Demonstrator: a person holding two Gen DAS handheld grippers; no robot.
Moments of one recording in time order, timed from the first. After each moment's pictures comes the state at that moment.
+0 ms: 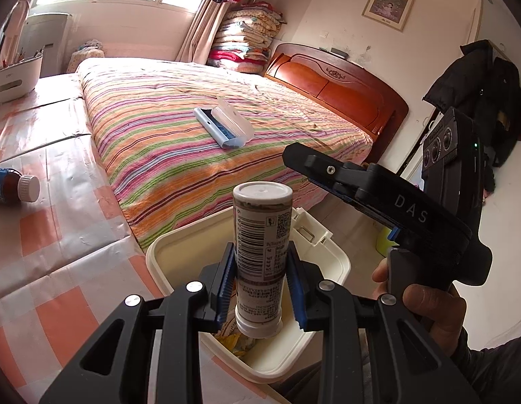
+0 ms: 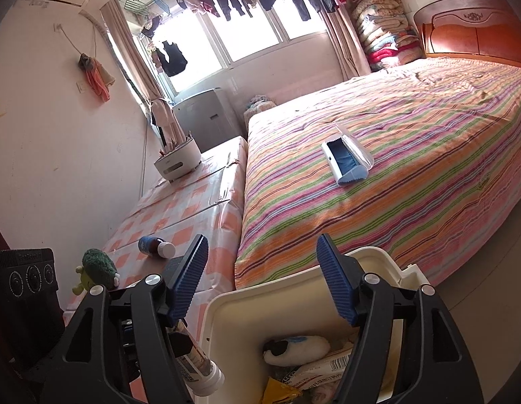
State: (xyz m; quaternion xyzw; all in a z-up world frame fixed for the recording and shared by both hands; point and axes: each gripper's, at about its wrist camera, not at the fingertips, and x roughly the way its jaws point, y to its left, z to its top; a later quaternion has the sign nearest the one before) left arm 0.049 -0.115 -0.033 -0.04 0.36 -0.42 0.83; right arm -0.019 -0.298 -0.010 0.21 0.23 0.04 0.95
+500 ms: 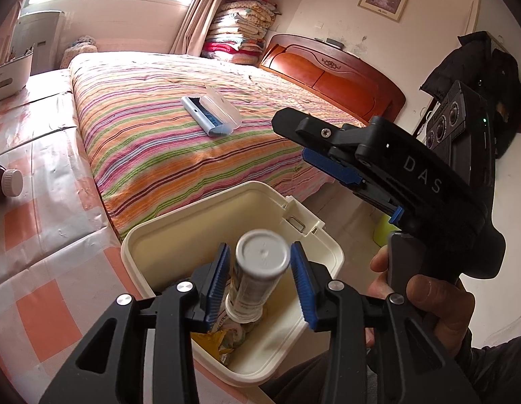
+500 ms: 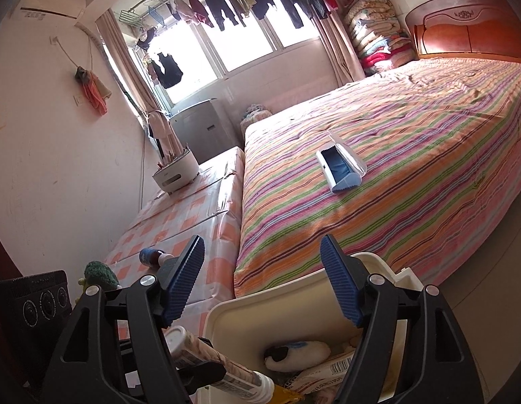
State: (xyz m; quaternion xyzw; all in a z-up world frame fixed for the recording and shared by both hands) left arm 0.043 -0.135 -0.041 -0.03 0.37 -0.43 0.83; right arm -0.023 -0.306 -0.008 0.22 0.21 0.03 0.95
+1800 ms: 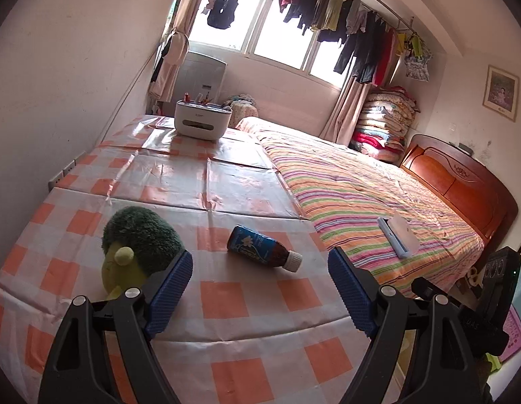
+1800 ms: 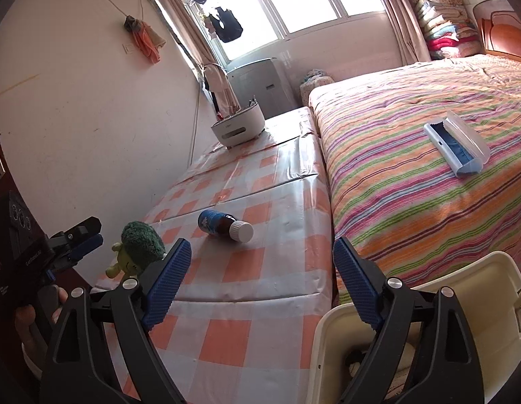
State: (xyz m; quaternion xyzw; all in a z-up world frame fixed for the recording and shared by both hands) left arm 0.082 0.124 0.025 -0.11 0.26 -0.11 0.95; right arm 0.053 -0.178 -0.007 0.16 0.27 0.19 0.93
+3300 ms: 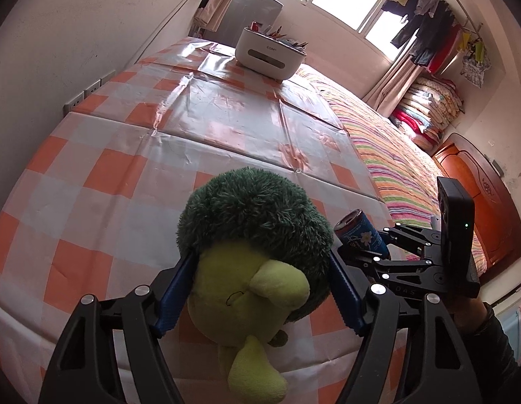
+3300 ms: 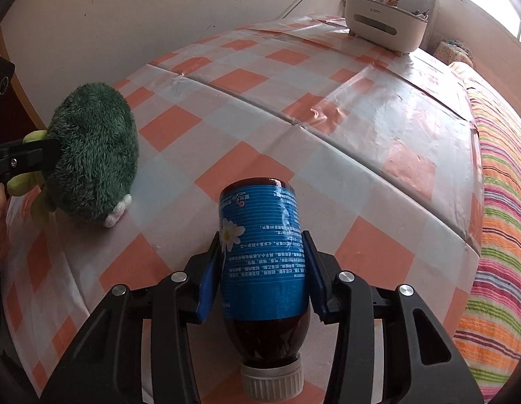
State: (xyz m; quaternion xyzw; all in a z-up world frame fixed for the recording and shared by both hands) left arm 0.173 0.214 -0.046 -0.19 0.40 -0.08 0.89; right arm 0.236 0.006 -0.069 -0.15 0.44 0.34 0.81
